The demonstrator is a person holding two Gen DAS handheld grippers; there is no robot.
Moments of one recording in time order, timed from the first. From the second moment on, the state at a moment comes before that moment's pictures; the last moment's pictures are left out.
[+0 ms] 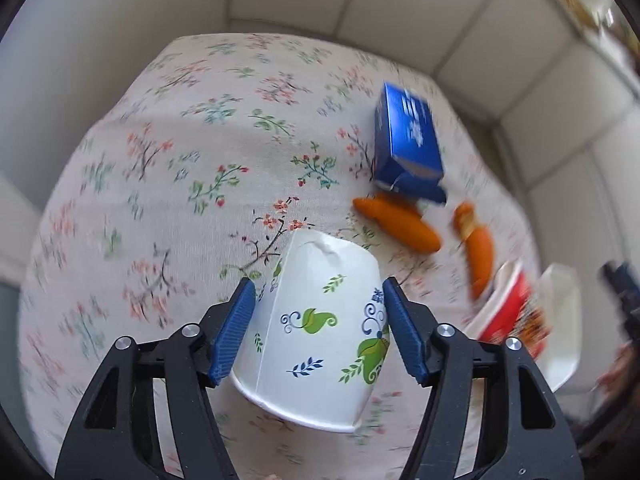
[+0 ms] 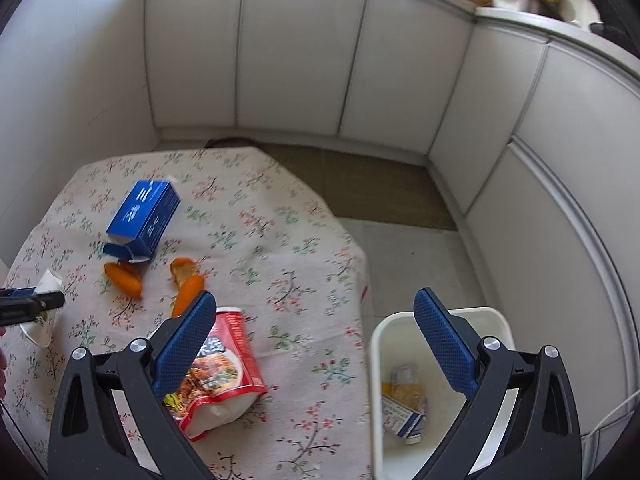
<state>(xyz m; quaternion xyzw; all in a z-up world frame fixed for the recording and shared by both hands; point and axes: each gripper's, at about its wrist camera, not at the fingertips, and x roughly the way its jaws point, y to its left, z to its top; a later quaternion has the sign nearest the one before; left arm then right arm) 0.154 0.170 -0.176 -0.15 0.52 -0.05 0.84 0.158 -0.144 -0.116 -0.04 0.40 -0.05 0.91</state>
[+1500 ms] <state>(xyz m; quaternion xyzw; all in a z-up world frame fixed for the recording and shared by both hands) 0.150 0.234 -0.101 -0.32 0.39 -0.01 0.86 0.293 0.027 -0.095 0.02 0.47 0.03 0.88</state>
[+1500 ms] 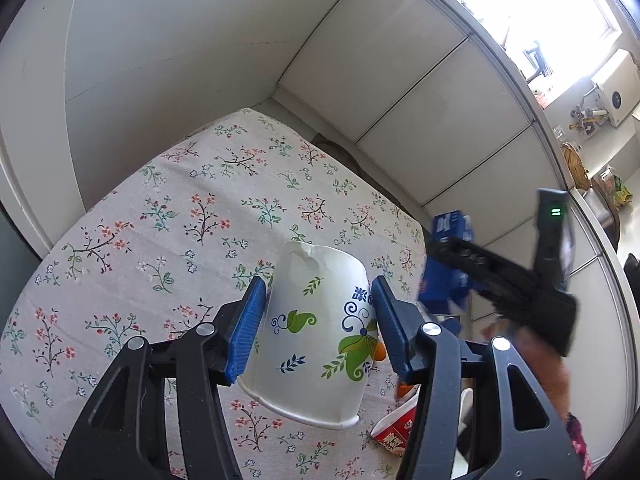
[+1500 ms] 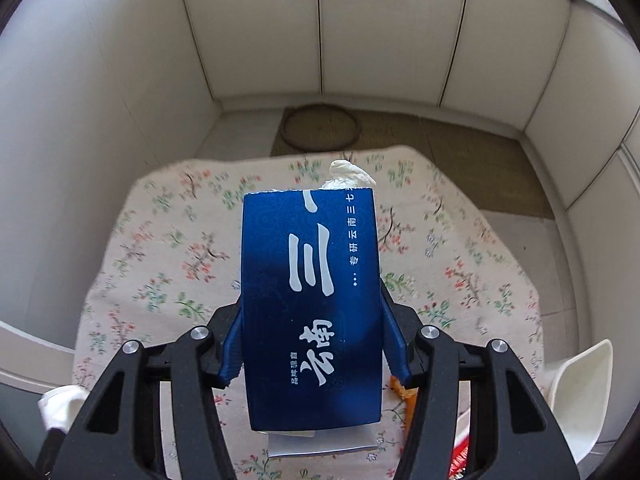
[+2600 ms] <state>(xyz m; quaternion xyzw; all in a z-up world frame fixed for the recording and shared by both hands) 0.108 0.132 -0.051 -0.24 0.33 -0.07 0.91 0.083 -0.170 0.004 0.03 0.23 -0.08 0.97</state>
